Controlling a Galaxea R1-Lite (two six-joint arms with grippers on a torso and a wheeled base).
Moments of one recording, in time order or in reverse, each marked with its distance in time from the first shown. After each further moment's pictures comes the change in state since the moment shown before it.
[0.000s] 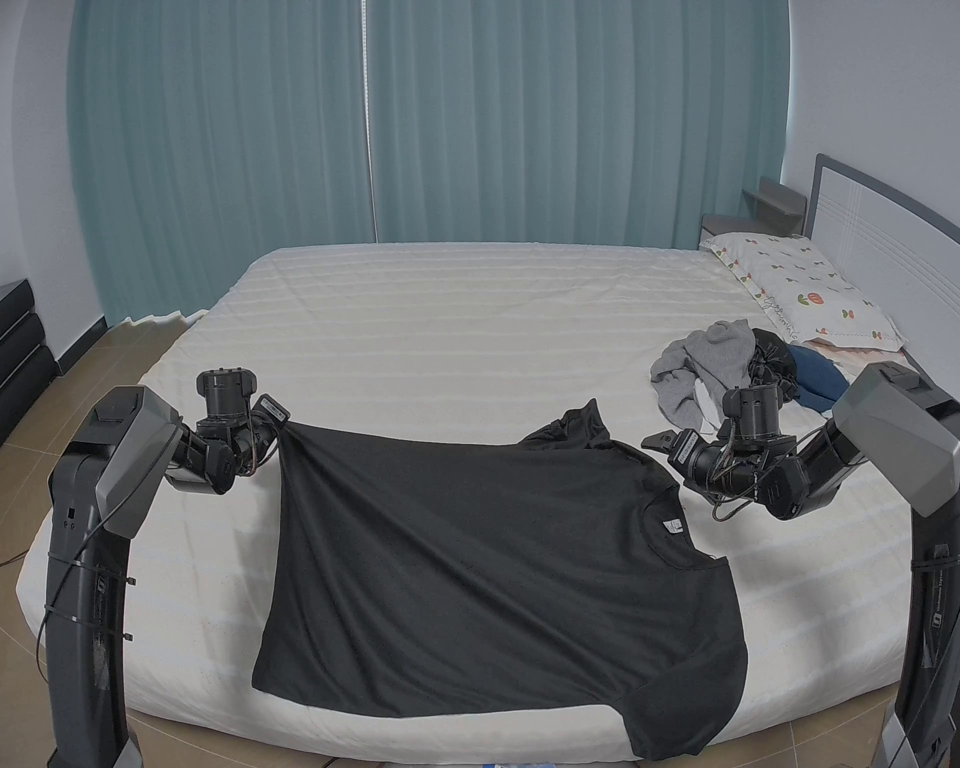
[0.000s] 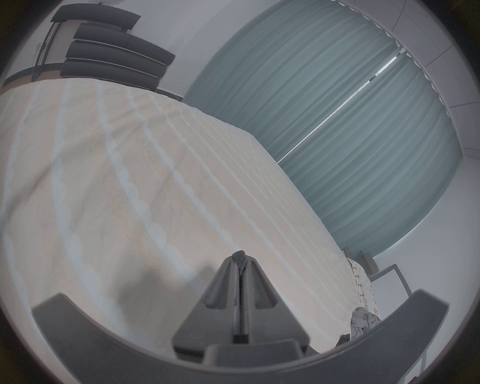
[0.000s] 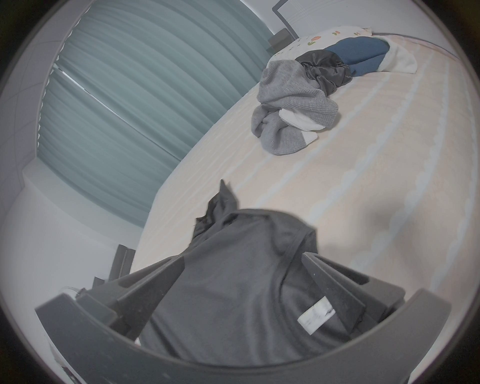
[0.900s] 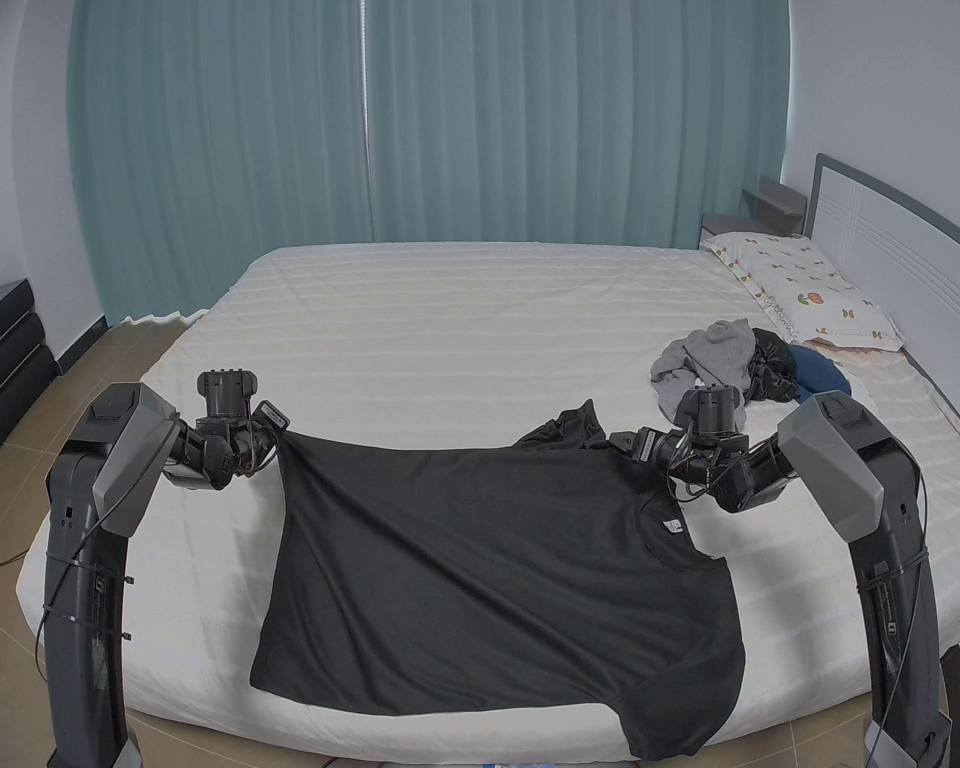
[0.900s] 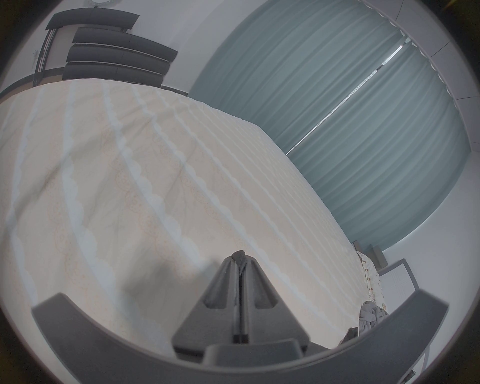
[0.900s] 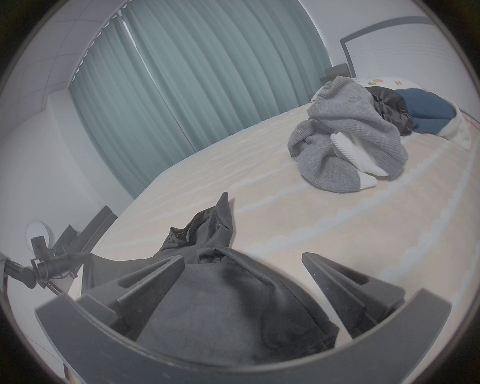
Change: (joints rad) left arm -0.009 -0.007 -0.007 0.092 -0.001 0.012; right arm 0.040 0.271 -0.427 0.041 -0.051 -0.345
